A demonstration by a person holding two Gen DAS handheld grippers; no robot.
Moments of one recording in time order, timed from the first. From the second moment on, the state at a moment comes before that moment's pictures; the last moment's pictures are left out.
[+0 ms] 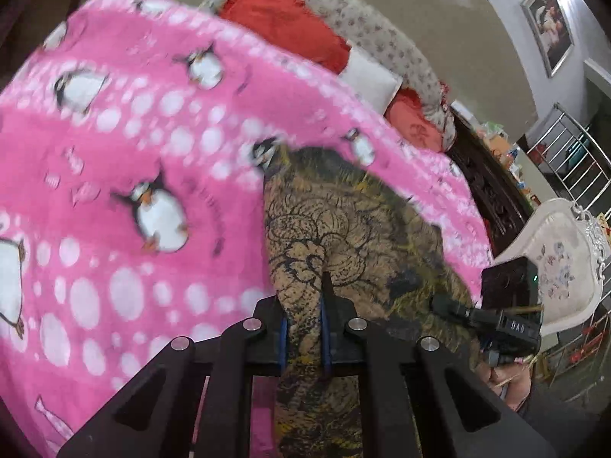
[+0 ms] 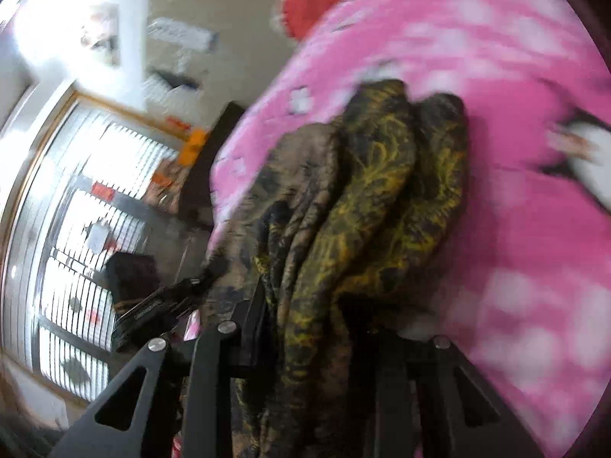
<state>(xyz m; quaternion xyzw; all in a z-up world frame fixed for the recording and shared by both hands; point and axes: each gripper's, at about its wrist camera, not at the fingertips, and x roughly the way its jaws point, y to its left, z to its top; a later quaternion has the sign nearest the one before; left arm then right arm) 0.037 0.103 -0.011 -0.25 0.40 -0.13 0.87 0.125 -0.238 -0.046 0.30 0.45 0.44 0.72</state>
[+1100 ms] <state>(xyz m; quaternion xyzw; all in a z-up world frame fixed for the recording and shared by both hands) -0.096 0.037 -0.005 -0.14 0.40 -0.15 0.89 -0.048 -0.188 0.016 -0.10 0.43 0.30 0.85</state>
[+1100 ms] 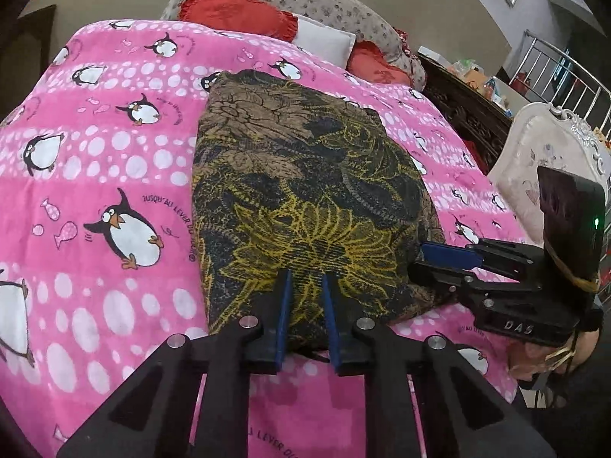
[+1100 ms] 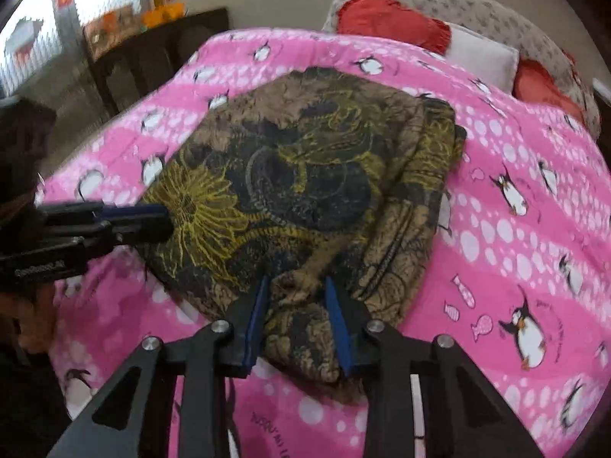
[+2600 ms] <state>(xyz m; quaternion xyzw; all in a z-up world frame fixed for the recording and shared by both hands) -0.149 -0.034 0.102 -0.08 0.39 0.01 0.92 -0.154 -0.261 0.090 -0.01 0.39 0.07 0.92</state>
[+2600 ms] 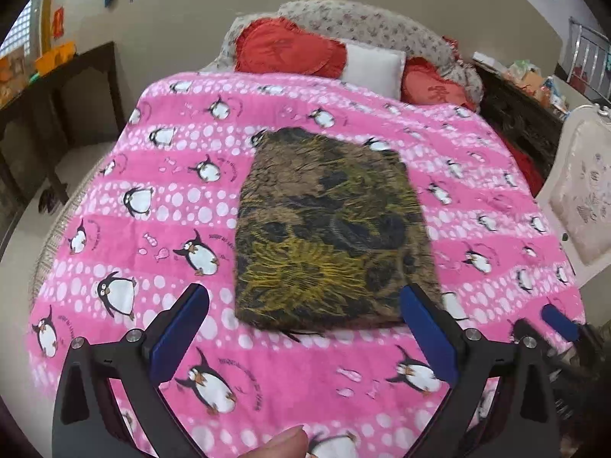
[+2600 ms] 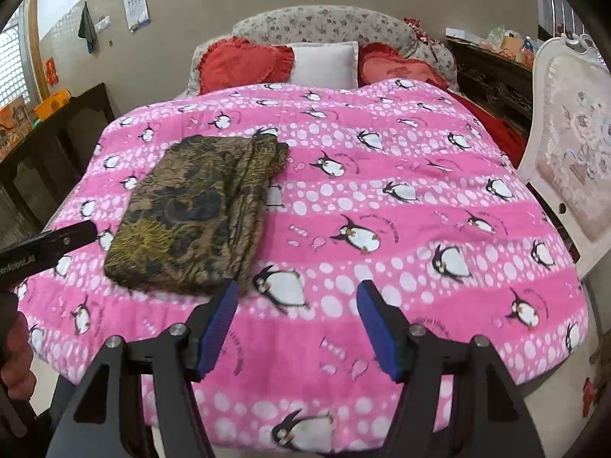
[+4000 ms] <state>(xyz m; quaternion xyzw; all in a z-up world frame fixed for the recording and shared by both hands) -0.278 -0.068 0.162 -0.06 0.28 0.04 0.96 -0.258 -0.269 0.168 -0.02 0.30 0.08 0.95</state>
